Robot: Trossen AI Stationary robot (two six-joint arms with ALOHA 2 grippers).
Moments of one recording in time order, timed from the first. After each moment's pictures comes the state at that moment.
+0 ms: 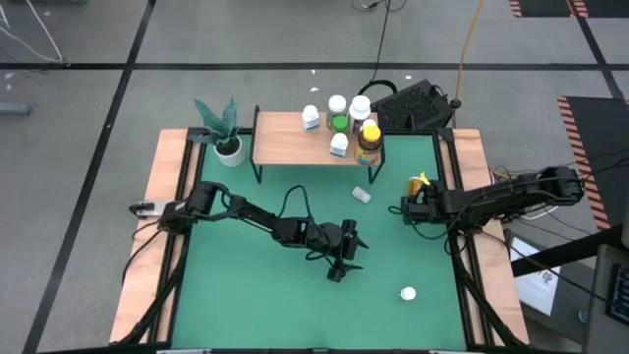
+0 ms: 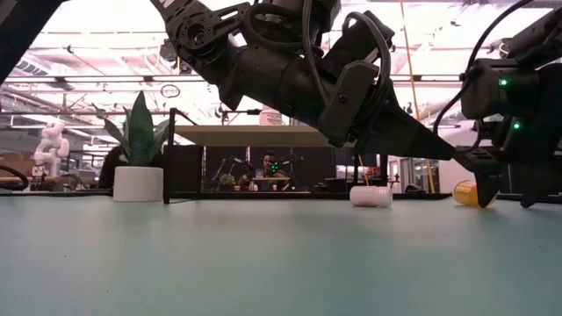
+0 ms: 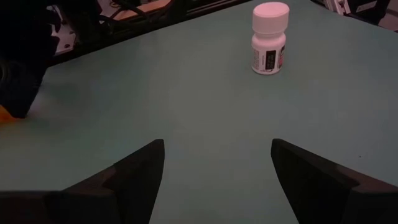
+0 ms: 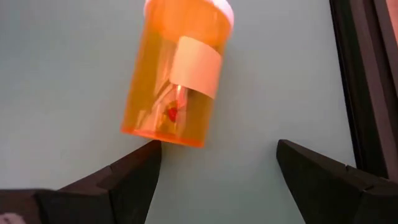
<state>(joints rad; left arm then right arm) -0.16 2.20 1.34 0.44 0.08 0.23 0.00 1.09 0.29 -0.80 0.55 1.58</state>
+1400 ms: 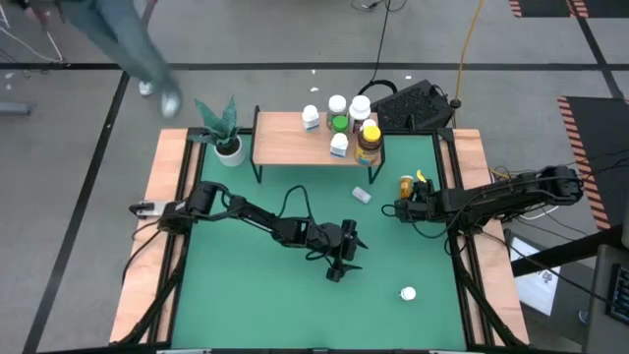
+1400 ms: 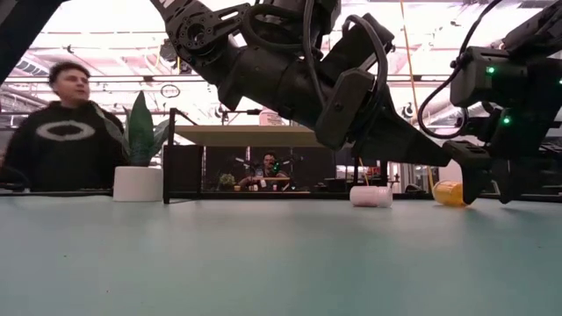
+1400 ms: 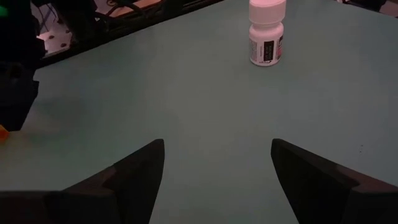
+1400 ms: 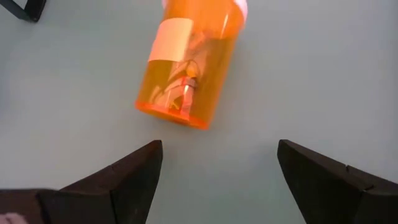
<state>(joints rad) -0.16 2.20 1.34 0.42 0.08 0.27 0.00 1.09 0.33 -0.72 0.55 1.36</state>
